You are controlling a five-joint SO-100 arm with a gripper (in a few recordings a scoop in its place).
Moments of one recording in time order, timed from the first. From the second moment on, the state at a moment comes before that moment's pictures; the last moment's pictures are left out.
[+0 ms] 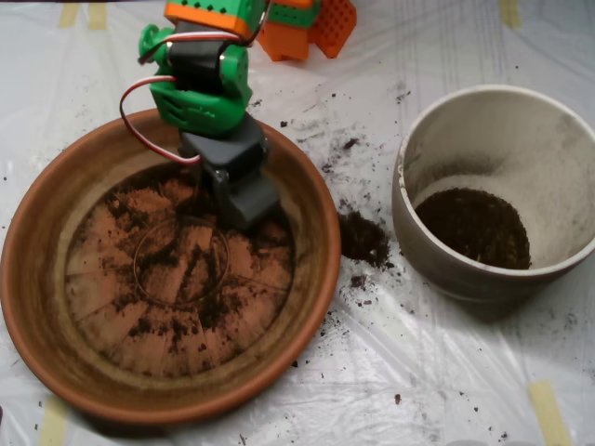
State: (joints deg) arm 23.7 88.6 114.5 64.0 -61.1
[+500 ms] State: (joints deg) arm 24.6 91.8 117.4 64.4 -55.4
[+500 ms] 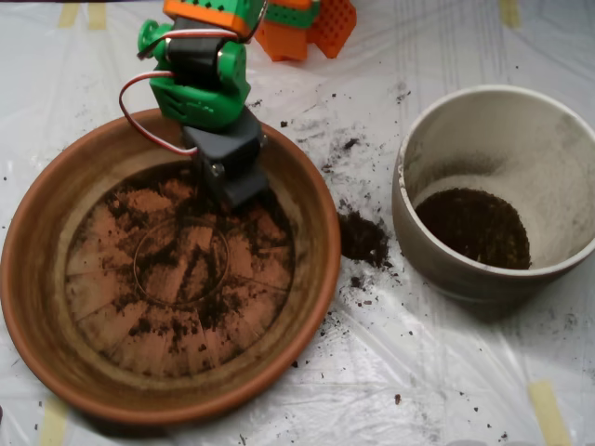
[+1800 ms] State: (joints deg) arm -15.9 105.7 75.6 80.8 -14.8
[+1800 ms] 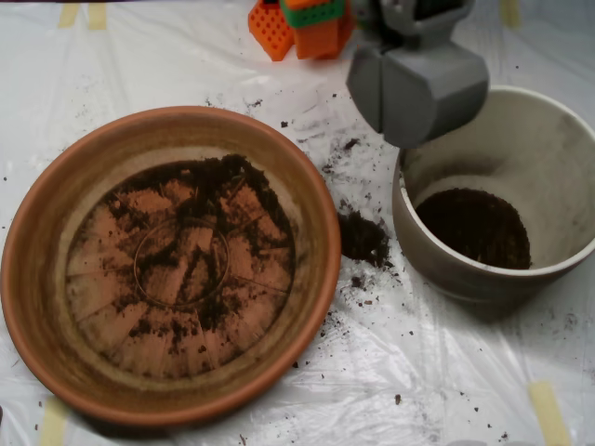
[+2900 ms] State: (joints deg) arm -20.5 122.5 83.7 82.6 -11.3
